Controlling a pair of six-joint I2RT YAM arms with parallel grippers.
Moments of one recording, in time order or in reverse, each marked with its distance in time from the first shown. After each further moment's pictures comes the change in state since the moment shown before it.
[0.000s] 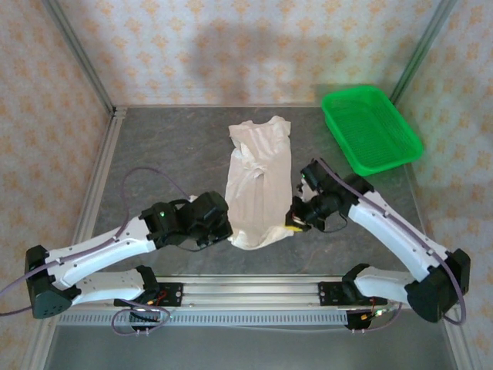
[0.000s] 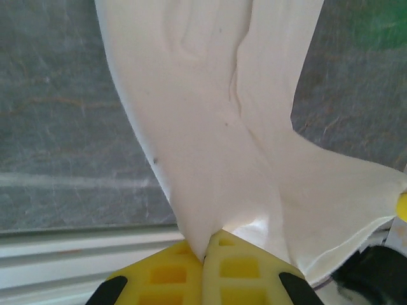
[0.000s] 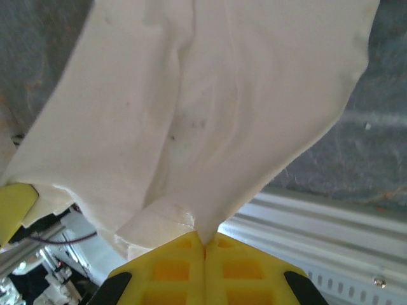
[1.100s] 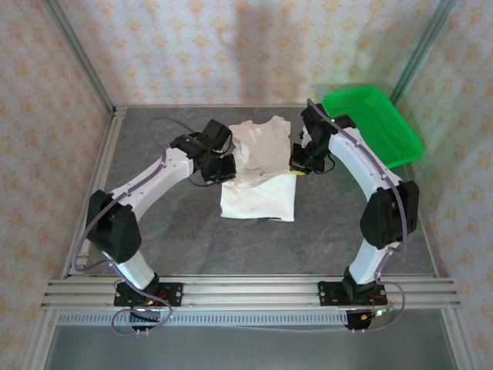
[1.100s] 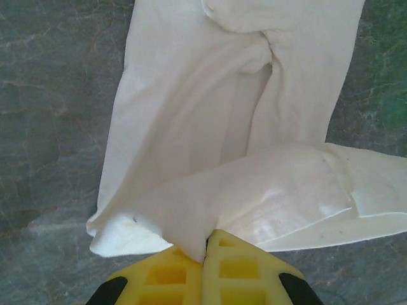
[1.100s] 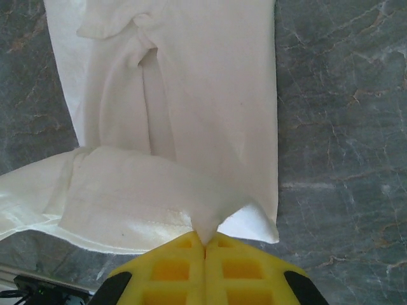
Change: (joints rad) left arm 0.465 0.595 0.495 -0.043 0.166 0.530; right arm -0.264 0.575 0.556 -0.085 0.174 -0.305
